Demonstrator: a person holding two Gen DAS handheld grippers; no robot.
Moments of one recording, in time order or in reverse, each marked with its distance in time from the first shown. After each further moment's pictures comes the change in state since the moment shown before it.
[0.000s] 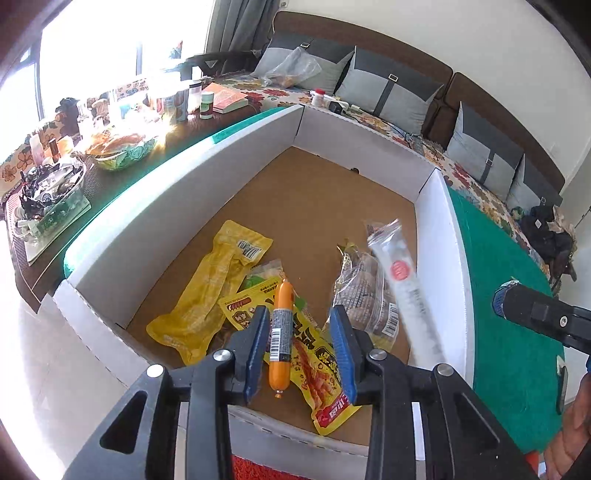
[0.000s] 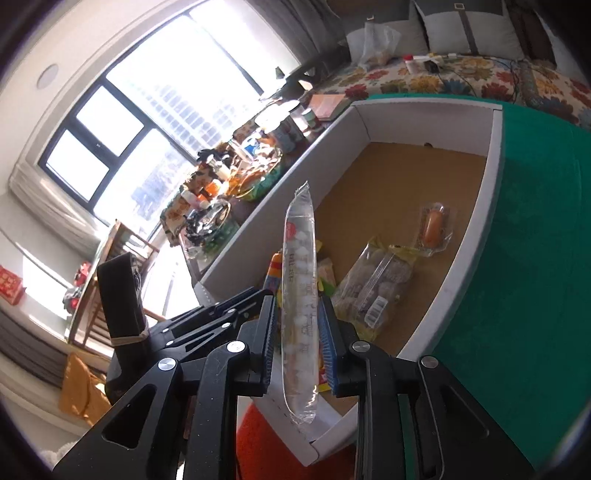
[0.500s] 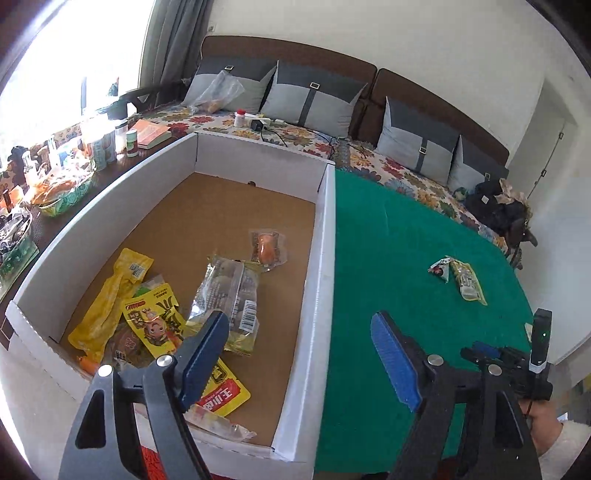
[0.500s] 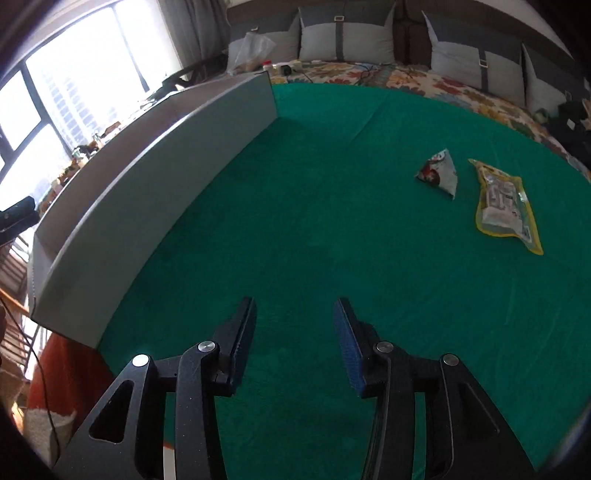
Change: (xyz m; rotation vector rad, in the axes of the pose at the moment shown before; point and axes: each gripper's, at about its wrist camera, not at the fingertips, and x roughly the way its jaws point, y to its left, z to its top) left arm -0.029 -0.131 -0.023 0.200 -0.062 -0.186; right arm -0.133 -0.219 -0.129 0.057 -0.056 -0.633
